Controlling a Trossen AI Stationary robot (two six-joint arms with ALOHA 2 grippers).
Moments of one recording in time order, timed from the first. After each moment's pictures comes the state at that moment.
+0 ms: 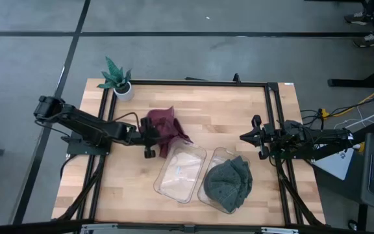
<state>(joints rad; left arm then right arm) -0.16 1.26 0.60 -0.28 -0.44 -0.13 0.05 0.01 0.01 0.01 -0.02 0.10</state>
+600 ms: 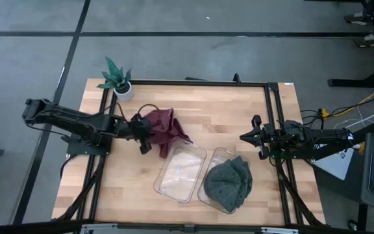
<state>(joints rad) -0.09 1.01 0.60 -0.42 -0.30 -0.45 0.05 0.01 0.01 0.01 -0.02 0.10</state>
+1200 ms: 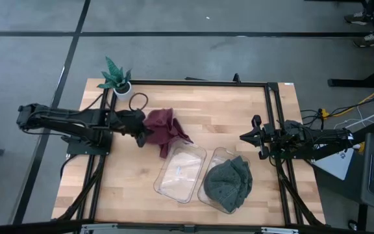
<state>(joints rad) 0.02 0.85 0.60 -0.42 -0.10 -0.67 0.05 0.01 0.01 0.01 -0.02 0.10</state>
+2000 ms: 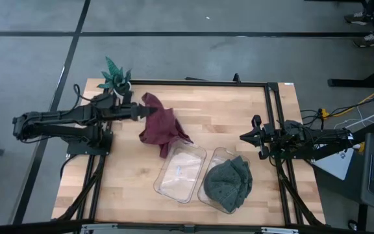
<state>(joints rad) 0.20 0.71 0.60 0.03 -0.04 -1.03 0.05 0.01 0.01 0.01 -0.02 0.10</state>
